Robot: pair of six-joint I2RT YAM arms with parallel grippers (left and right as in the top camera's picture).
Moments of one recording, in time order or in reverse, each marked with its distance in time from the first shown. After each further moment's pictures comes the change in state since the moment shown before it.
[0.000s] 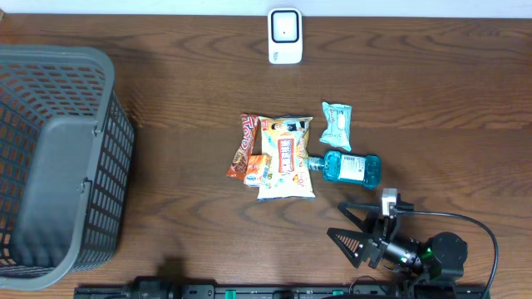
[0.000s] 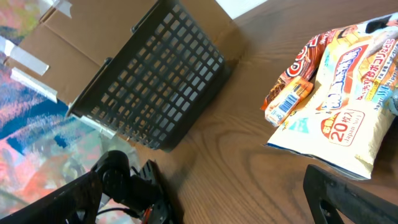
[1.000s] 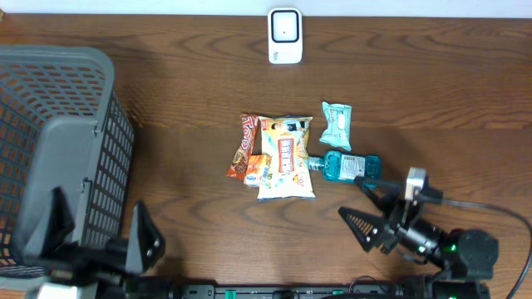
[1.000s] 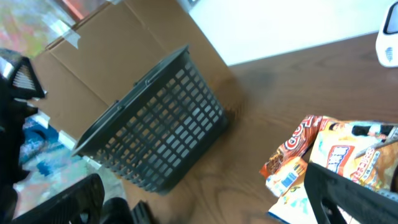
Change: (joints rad) left arm 0.025 -0.067 -0.514 0.273 -0.008 -0.185; right arm 0.000 0.296 0.309 0.141 0.109 -0.011
